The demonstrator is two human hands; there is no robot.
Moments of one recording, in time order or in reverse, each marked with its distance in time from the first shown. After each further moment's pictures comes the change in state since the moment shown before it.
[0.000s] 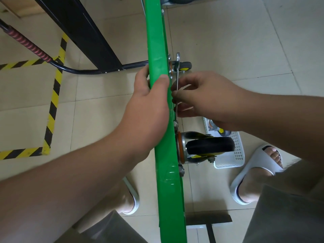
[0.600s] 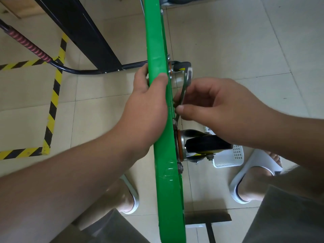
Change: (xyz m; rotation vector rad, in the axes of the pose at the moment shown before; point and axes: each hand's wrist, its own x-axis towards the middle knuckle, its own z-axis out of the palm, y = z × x) left_hand 0.000 0.000 0.000 -0.025 -0.019 0.011; right_hand -0.049 0.007 -0.012 -0.130 -0.059 -0.342
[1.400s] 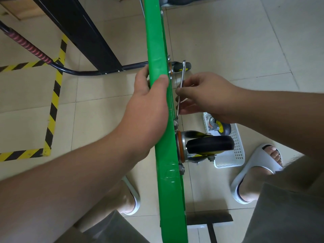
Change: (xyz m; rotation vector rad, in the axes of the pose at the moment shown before) left_hand 0.002 -0.002 0.001 -0.032 -0.014 -0.019; right_hand 0.061 0.023 0.002 0.178 0.092 0.425
